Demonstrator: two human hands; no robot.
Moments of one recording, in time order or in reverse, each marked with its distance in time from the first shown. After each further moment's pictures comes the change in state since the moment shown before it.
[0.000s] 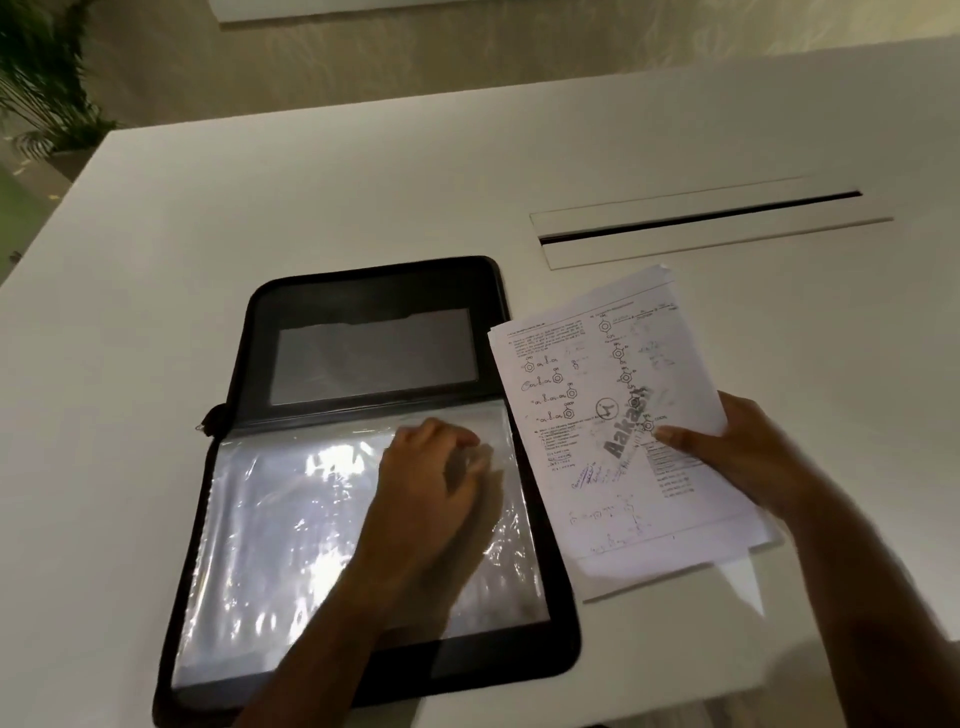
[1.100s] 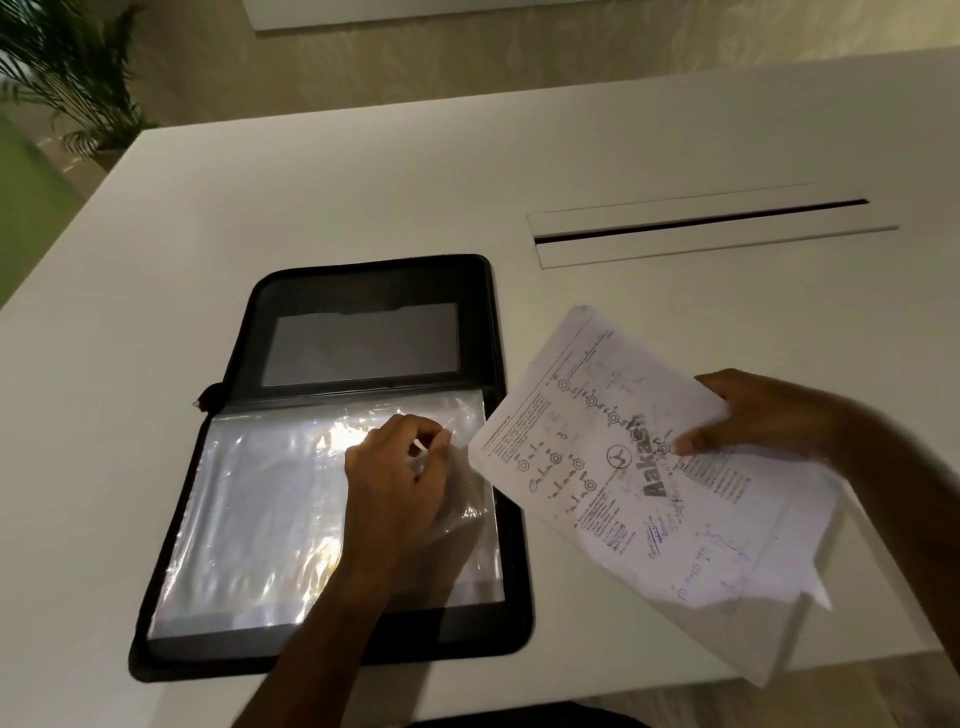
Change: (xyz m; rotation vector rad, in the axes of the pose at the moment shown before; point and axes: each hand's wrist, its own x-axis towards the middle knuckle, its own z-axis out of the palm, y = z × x) left_hand -0.010 0.017 0.017 -0.055 0.279 -0.117; right_hand 0.020 -0.040 -0.074 -0.208 -0.556 0.124
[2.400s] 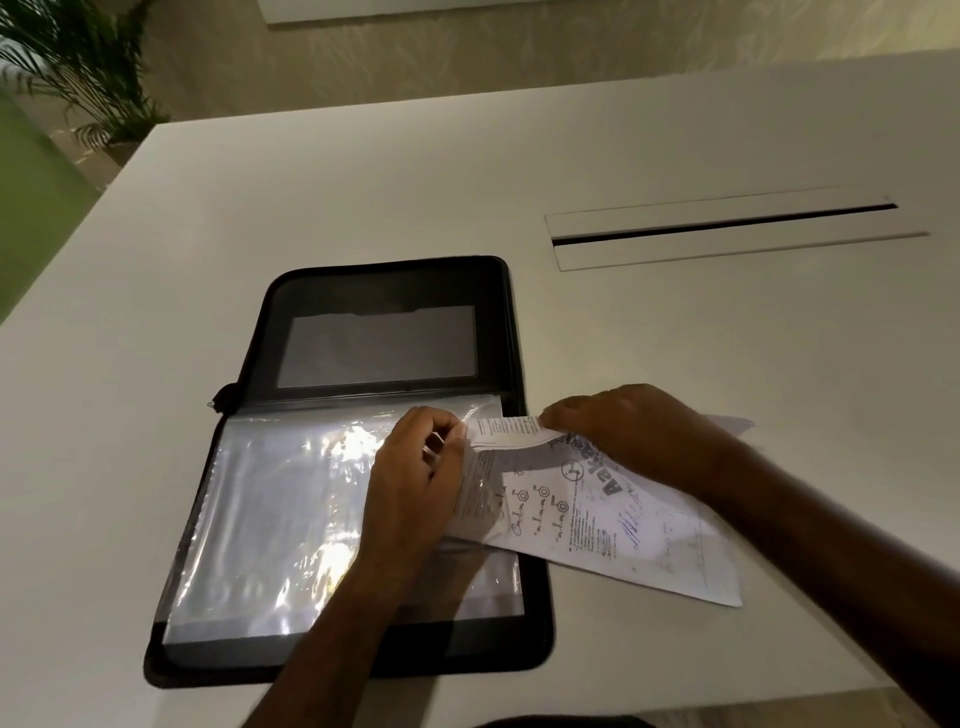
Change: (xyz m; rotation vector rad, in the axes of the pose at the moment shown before) left_hand 0.012 -0.004 0.000 -0.171 -0.049 -0.020; right_hand 0.066 -0.061 0.100 -1.183 0.338 -0.733
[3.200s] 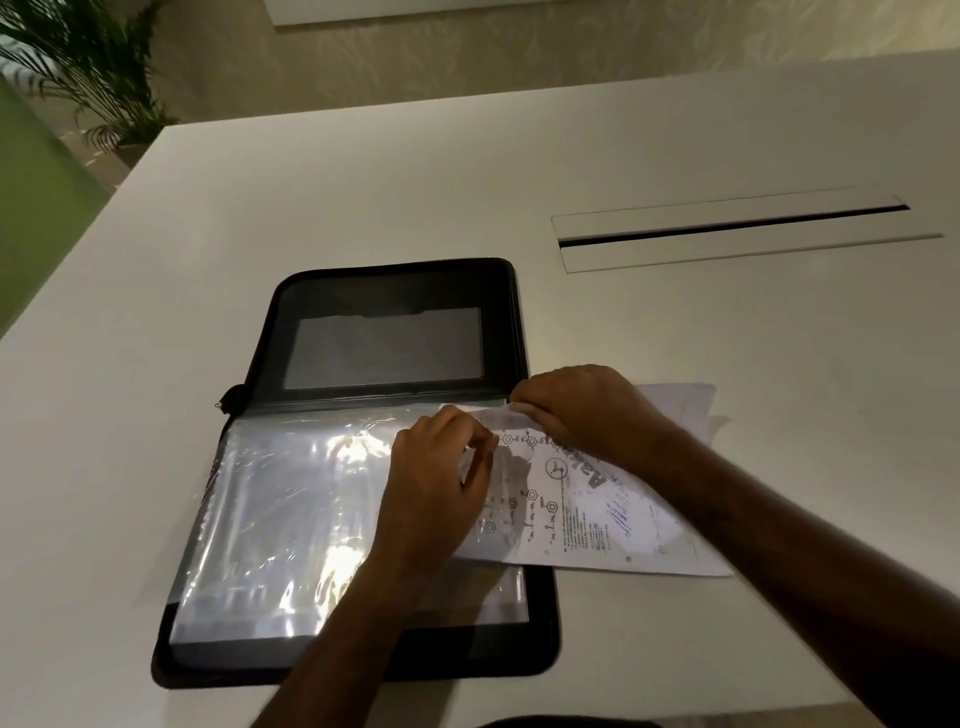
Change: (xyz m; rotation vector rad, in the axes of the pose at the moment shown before) left_hand 0.002 0.004 0.008 0.277 0.016 0.324; right_hand 0.063 -0.012 0.012 0.179 -0.088 0.240
